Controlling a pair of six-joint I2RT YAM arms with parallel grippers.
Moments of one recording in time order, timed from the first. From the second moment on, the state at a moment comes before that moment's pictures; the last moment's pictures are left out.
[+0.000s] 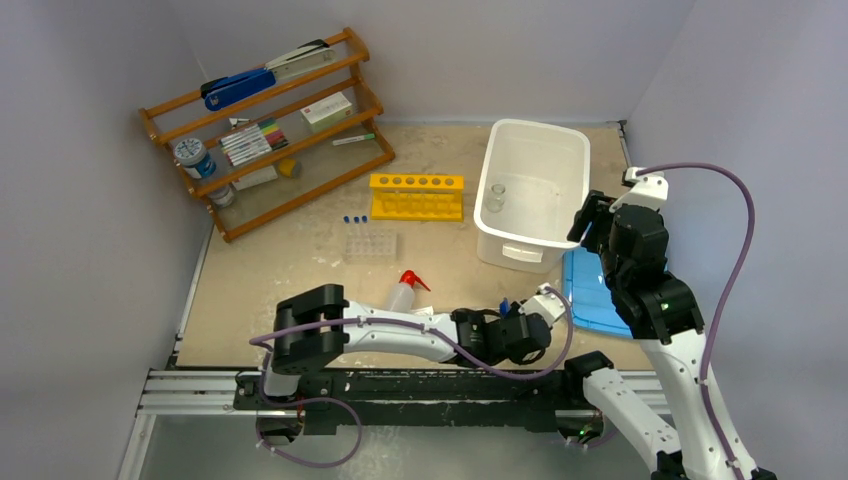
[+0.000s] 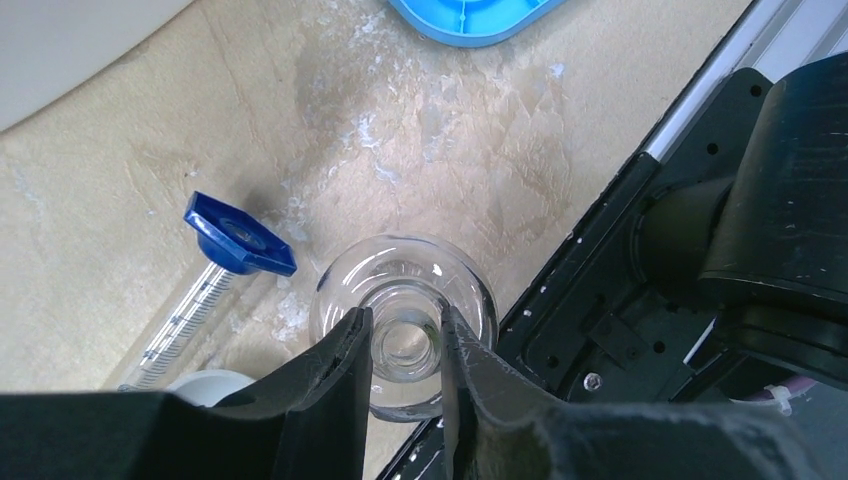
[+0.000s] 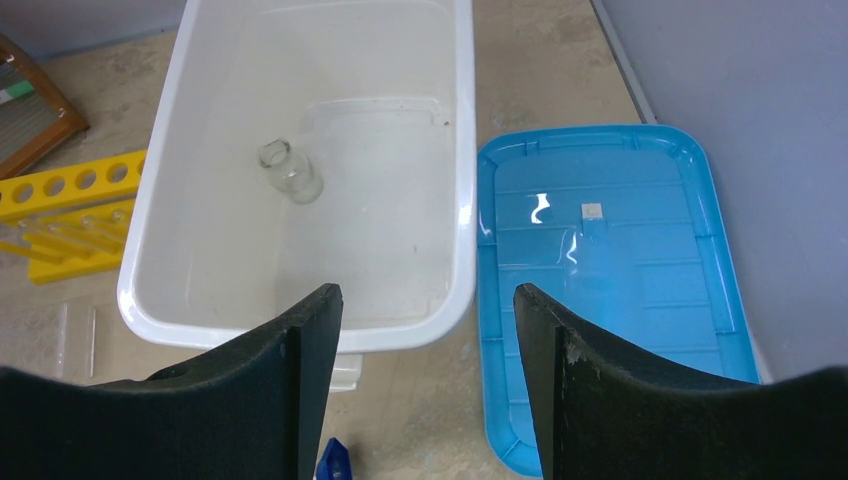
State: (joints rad) left arm -1.47 1.94 1.40 -0.19 -0.40 -0.43; right arm 0.27 0.72 1.04 -0.71 0.45 0.26
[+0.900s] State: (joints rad) left arm -1.21 1.80 1.94 -0.52 -0.40 -0.31; right arm 0.27 0.80 1.11 -0.72 0.60 0.21
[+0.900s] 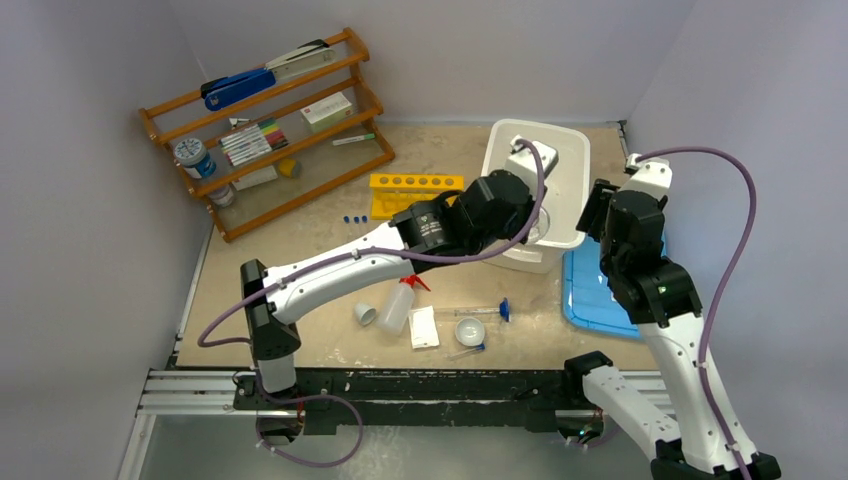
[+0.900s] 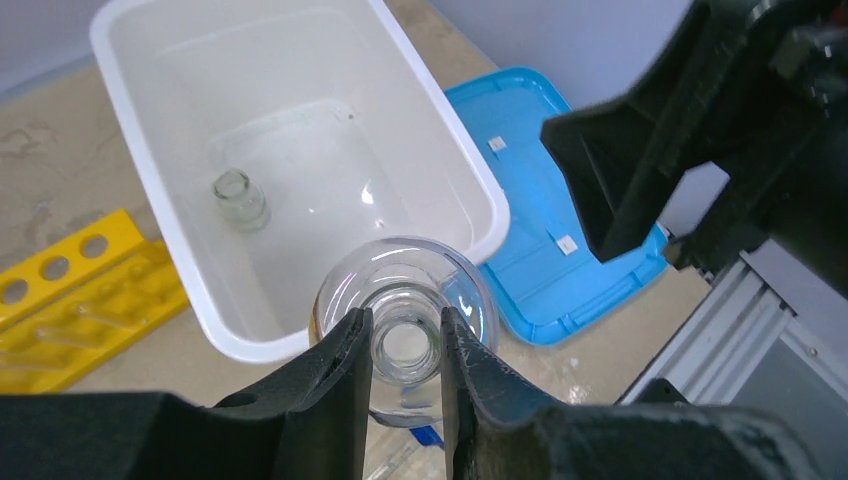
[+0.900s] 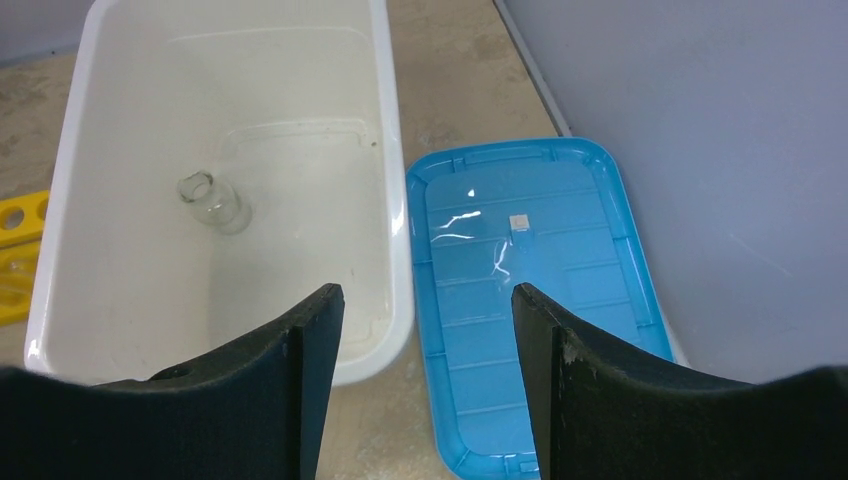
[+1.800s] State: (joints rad) left arm -1.02 2.29 2.17 -0.47 -0.27 -0.26; right arm 0.27 0.74 1.06 -0.71 0.61 0.20
